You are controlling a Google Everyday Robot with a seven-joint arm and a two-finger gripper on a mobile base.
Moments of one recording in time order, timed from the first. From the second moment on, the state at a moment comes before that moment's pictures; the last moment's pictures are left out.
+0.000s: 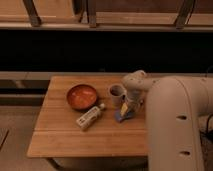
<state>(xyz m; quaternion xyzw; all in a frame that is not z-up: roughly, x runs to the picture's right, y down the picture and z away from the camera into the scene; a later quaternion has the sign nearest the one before) 0.163 0.141 0.902 -0.30 0.24 0.53 0.76</state>
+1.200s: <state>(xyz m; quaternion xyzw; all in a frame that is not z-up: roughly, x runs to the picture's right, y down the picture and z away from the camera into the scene) 0.150 0.205 0.877 -0.37 0.25 0.49 0.75</state>
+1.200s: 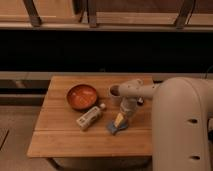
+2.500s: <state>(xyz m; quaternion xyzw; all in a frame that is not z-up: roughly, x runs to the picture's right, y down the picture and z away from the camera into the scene) 0.095 0.178 0.858 -0.38 0.19 0.44 0.79</state>
